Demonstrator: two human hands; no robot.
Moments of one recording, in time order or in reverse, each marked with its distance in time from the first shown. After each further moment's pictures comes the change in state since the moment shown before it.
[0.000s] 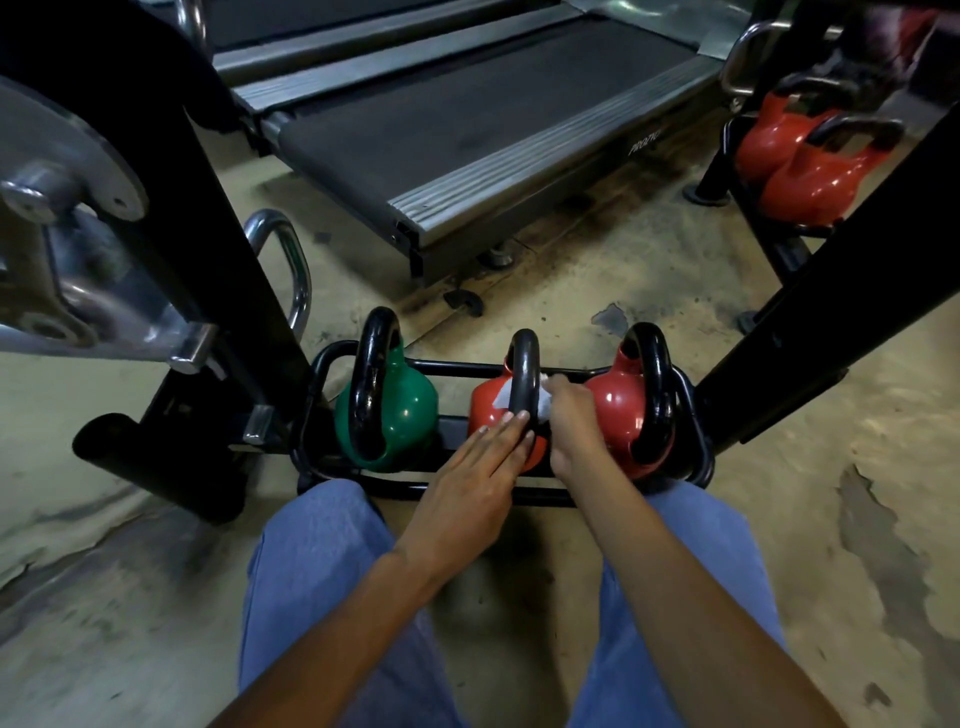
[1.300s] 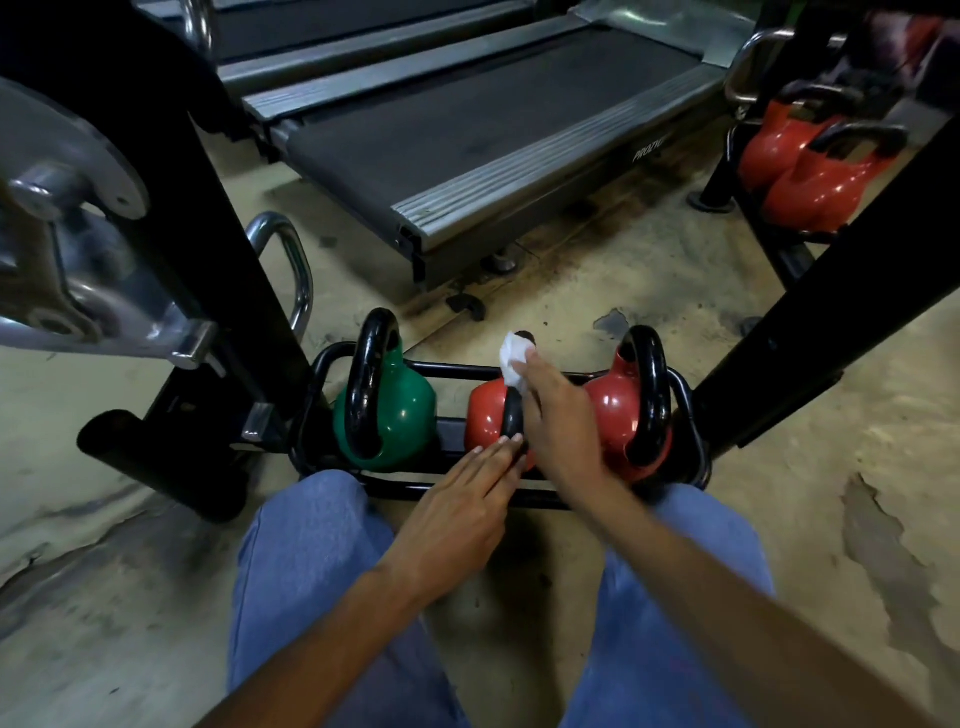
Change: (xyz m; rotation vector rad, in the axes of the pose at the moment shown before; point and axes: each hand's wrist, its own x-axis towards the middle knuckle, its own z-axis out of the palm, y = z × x) left_hand -0.016 0.007 -0.002 0.040 -0.076 0.027; right_hand 0.001 0.018 -0.015 -0.914 -0.042 -0.894
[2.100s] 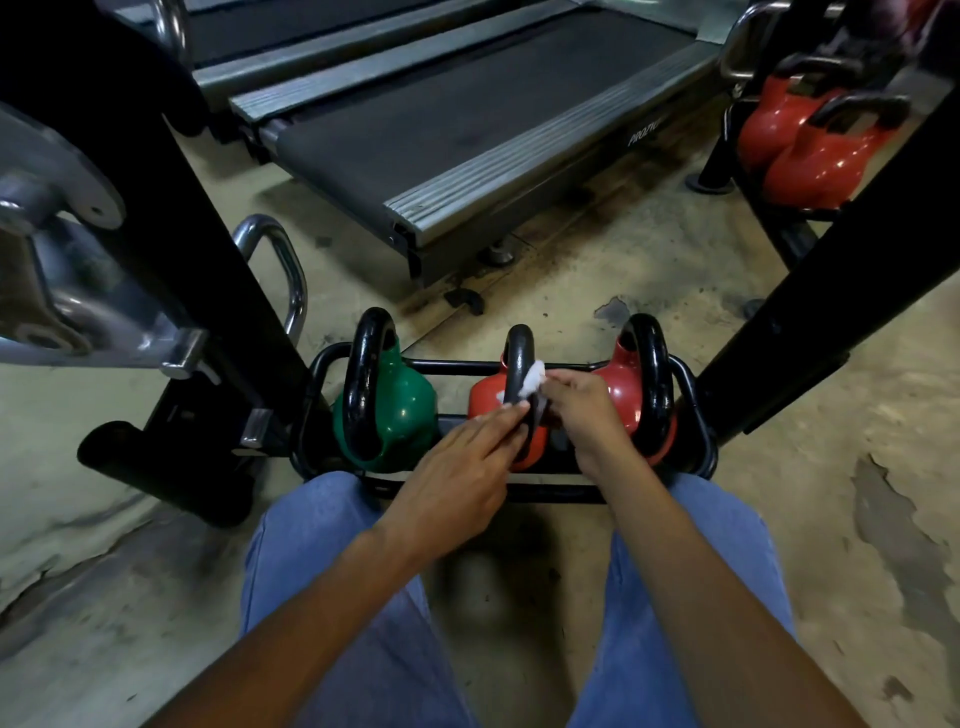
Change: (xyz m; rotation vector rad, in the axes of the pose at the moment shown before) left_hand 0.024 -0.016 -0.024 0.012 0.060 0.051; right_hand 0.006 -0.003 -0.030 0.767 -0.103 0.659
